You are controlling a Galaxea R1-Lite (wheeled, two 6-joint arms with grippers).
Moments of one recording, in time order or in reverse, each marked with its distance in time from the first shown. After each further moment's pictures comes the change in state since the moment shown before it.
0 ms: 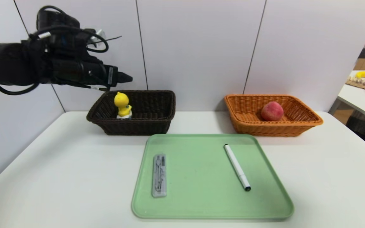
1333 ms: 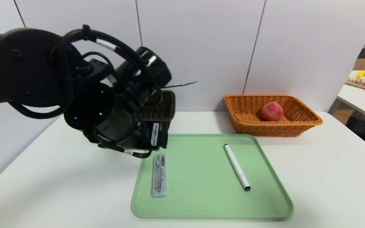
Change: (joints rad) left arm -0.574 -0.046 -0.032 0.739 0.460 -0.677; right arm 0.002 -0.067 0.069 0.003 0.000 0.003
